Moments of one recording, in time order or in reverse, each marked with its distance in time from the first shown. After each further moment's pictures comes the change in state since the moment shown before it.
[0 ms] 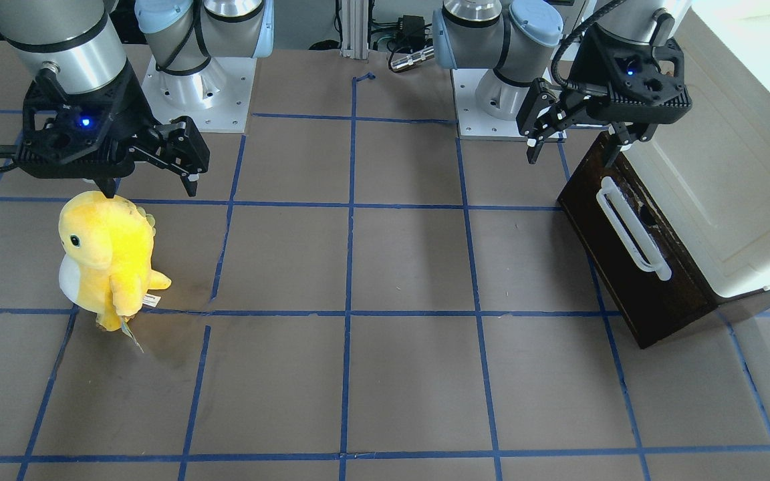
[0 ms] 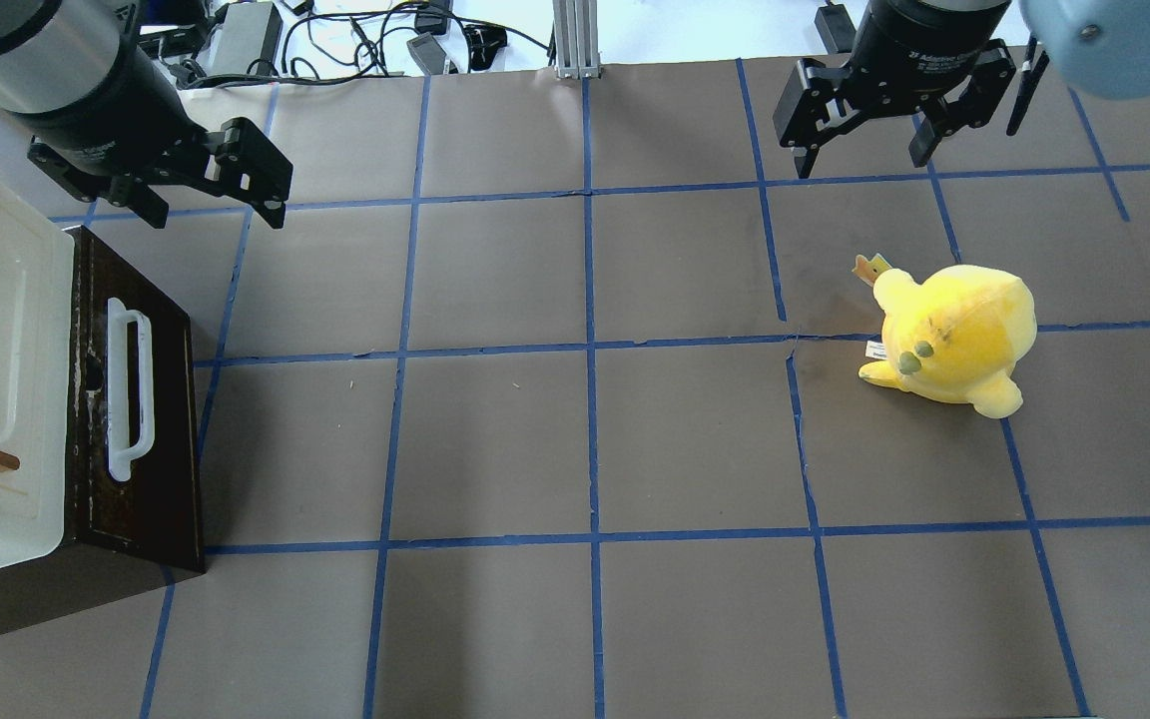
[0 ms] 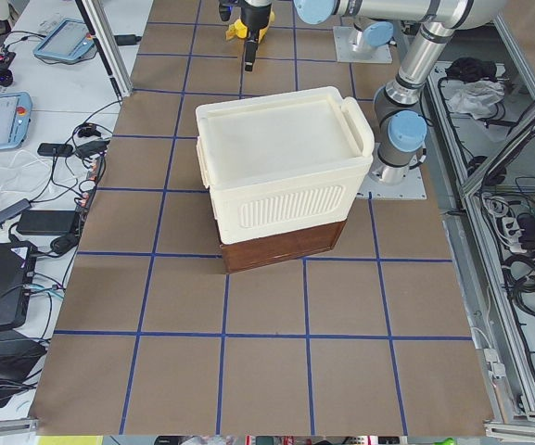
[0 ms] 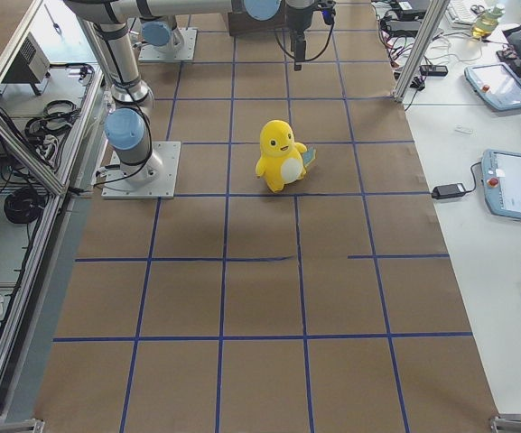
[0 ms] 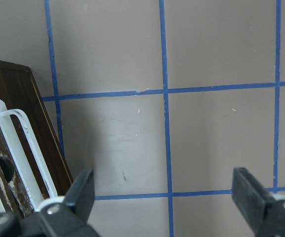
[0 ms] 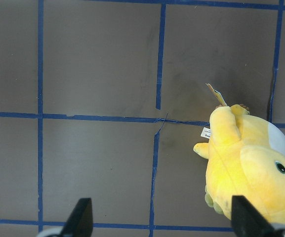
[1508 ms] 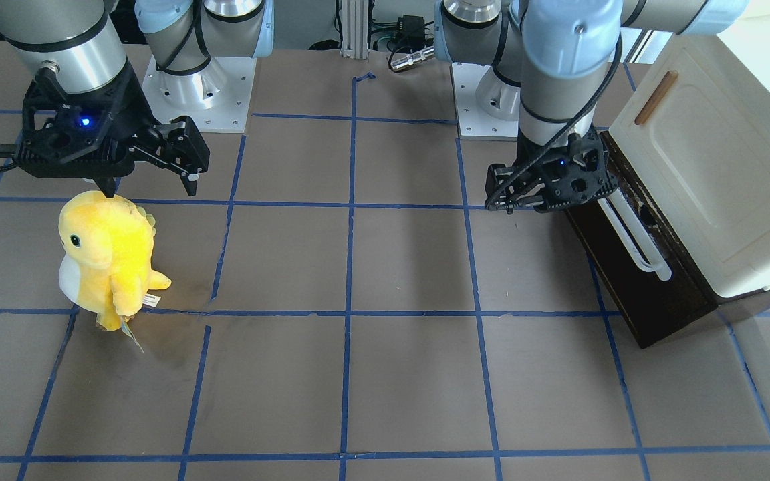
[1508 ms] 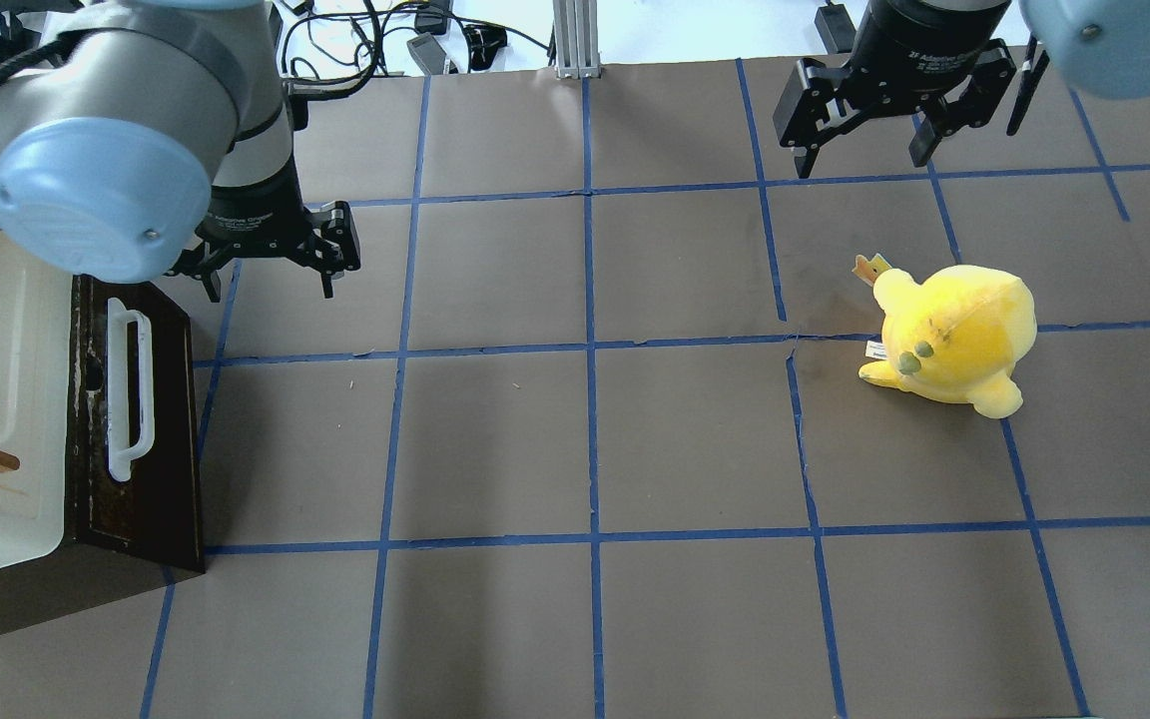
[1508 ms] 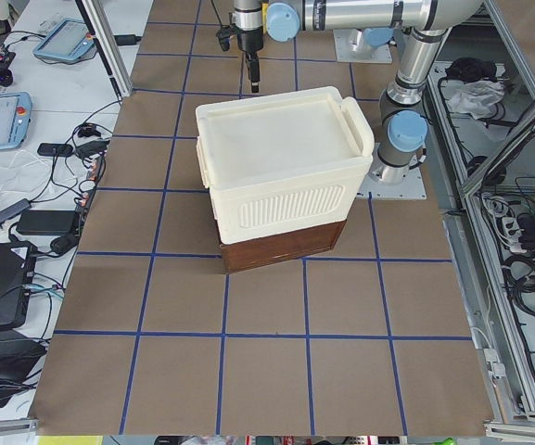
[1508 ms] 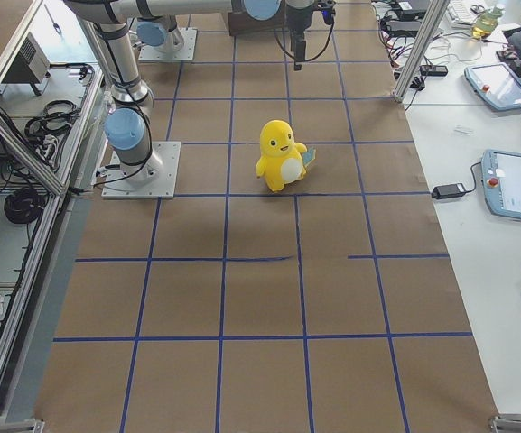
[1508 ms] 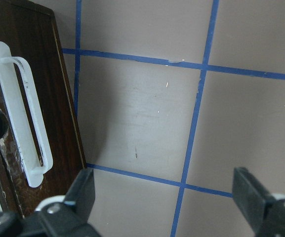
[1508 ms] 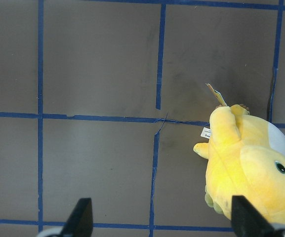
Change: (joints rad) left arm -0.139 -0.186 -0.064 -0.014 0.325 -0.410; right arm 0.000 0.000 0.000 0.000 0.000 0.000
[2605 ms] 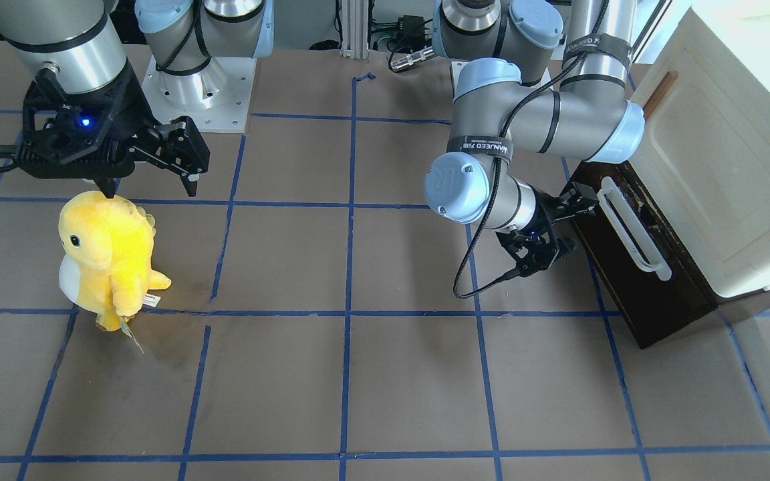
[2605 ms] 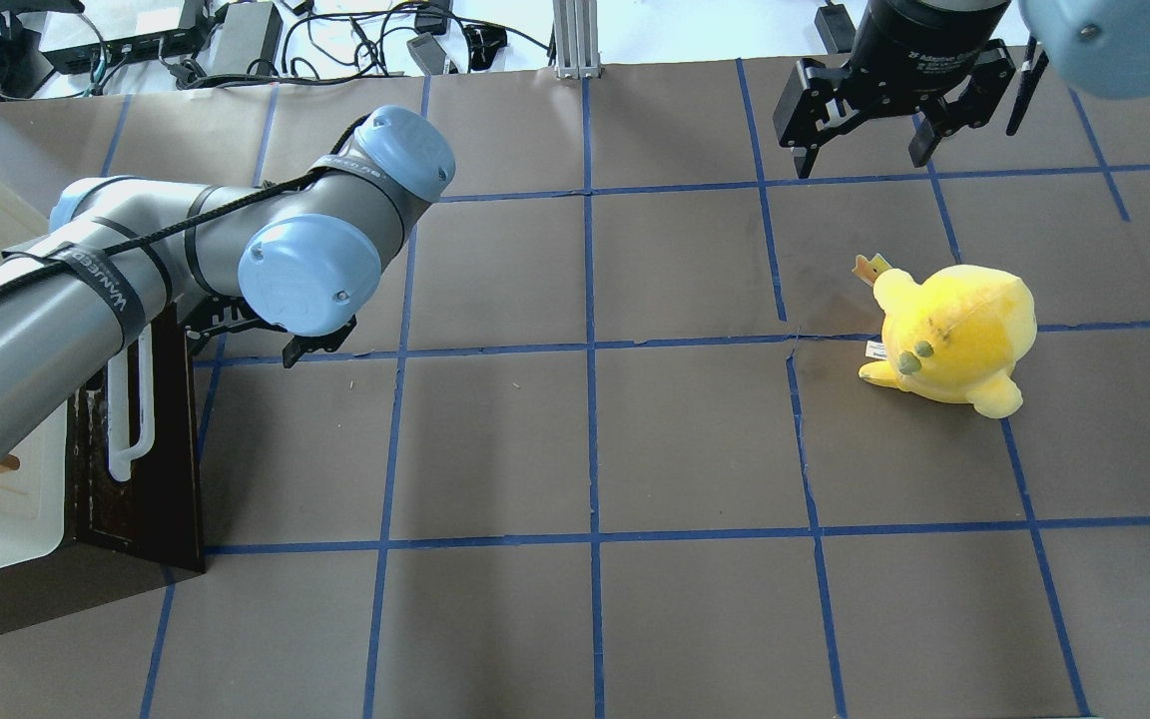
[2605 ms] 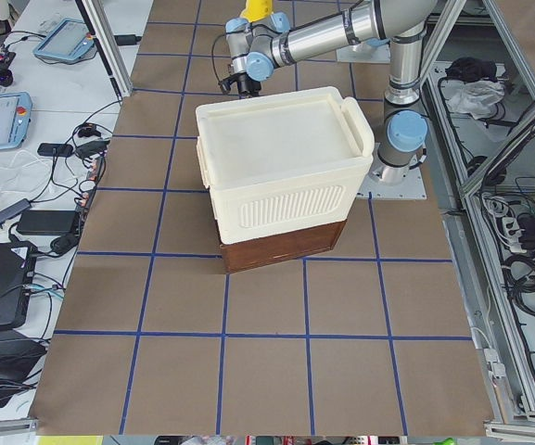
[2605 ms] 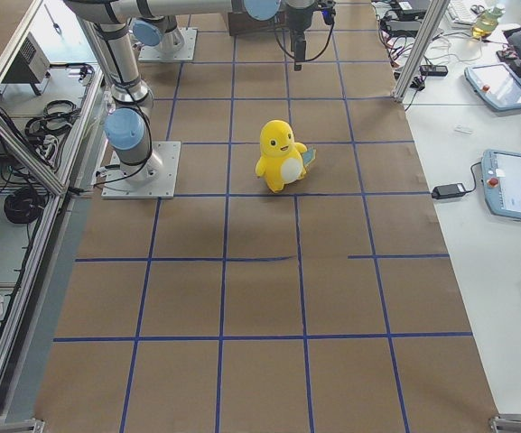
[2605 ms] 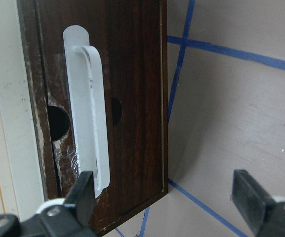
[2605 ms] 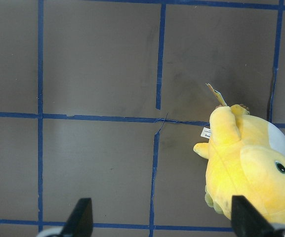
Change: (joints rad) left arm -0.074 -0.197 -0.129 -0.091 0.481 -0.320; right arm 0.000 0.000 0.000 0.000 0.000 0.000
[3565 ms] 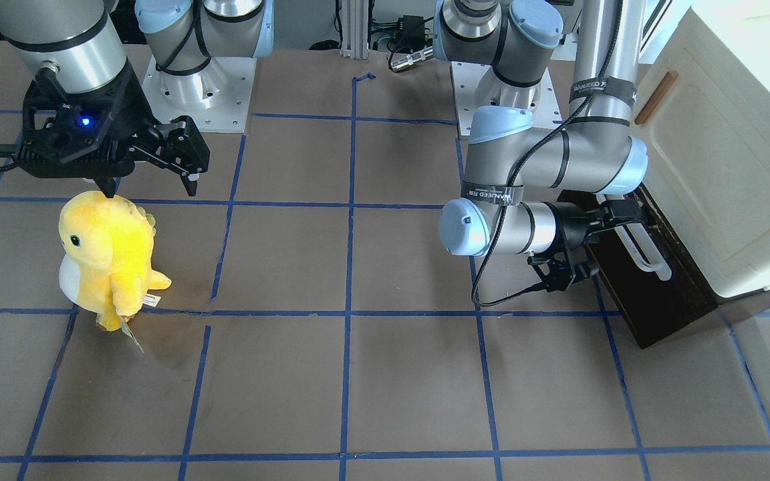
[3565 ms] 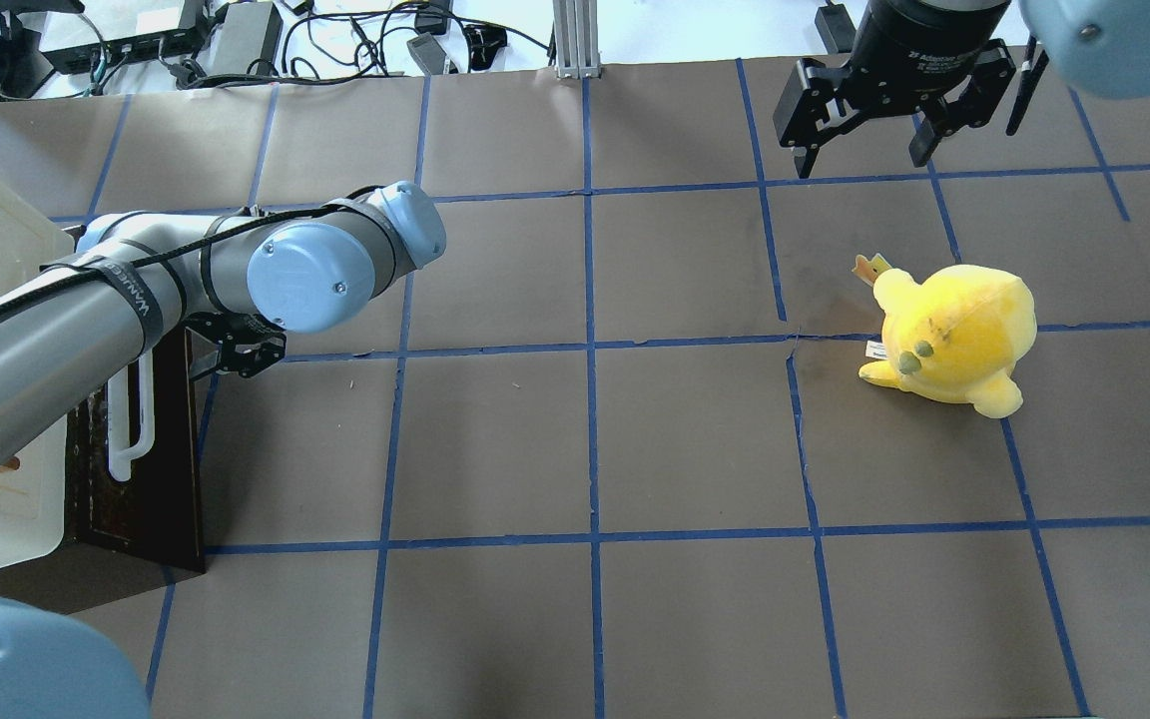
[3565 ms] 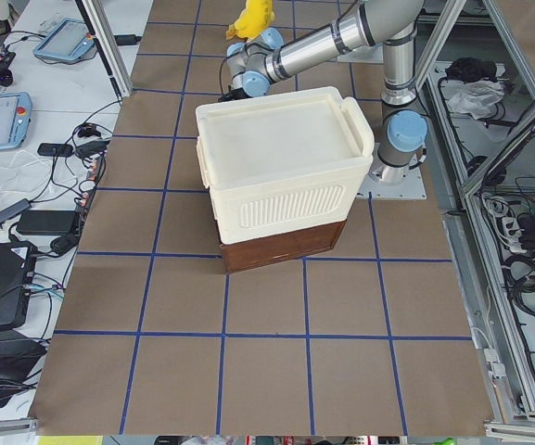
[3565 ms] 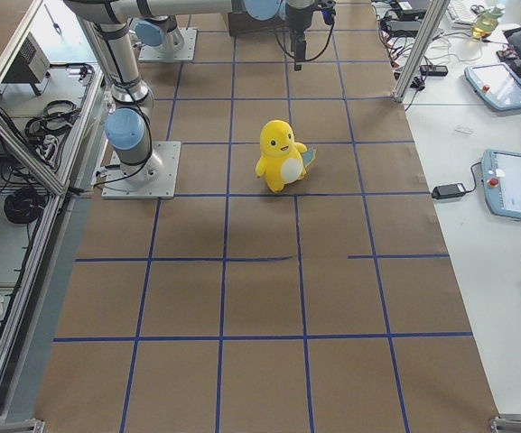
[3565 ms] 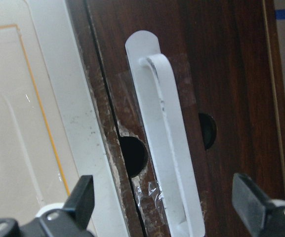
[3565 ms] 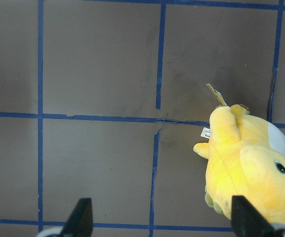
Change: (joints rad) left arm 0.066 -0.082 -0.021 -0.119 0.323 0.009; right arm 0.000 0.000 0.000 0.000 0.000 0.000
